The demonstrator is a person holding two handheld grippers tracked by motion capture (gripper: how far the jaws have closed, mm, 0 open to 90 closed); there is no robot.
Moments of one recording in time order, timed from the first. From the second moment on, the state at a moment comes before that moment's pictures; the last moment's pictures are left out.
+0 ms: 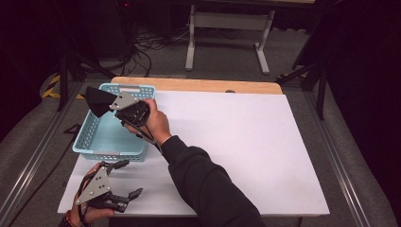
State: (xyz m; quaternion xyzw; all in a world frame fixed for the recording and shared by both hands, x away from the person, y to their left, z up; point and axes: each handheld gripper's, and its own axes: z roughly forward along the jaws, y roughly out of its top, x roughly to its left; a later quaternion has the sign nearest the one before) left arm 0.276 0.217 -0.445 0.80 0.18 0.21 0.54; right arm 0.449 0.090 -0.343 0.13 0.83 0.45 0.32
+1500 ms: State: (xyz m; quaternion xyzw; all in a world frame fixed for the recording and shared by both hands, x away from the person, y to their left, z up) left arm 0.278 0.214 -0.448 0.81 0.17 0.21 0.52; right arm 0.438 0.104 -0.396 0.11 0.87 0.42 0.24
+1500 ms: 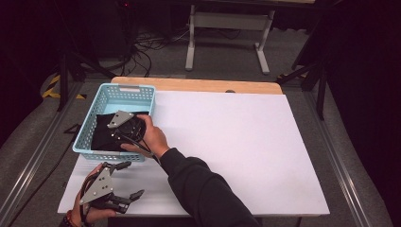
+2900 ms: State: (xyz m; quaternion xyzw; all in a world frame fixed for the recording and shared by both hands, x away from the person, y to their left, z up) left arm 0.282 0.211 -0.452 0.82 0.18 0.22 0.50; right arm 0.432 0.050 -0.355 0.11 0.83 0.44 0.31
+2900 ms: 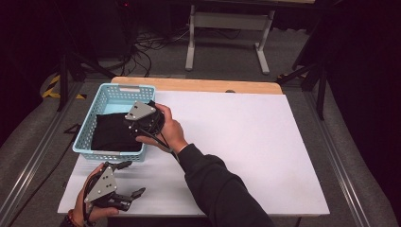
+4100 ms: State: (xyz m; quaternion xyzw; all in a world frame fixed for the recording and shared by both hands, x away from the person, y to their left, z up) left arm 0.282 0.209 -0.453 0.82 0.17 0.22 0.50; right arm 0.424 0.014 -0.338 0.11 0.82 0.43 0.35
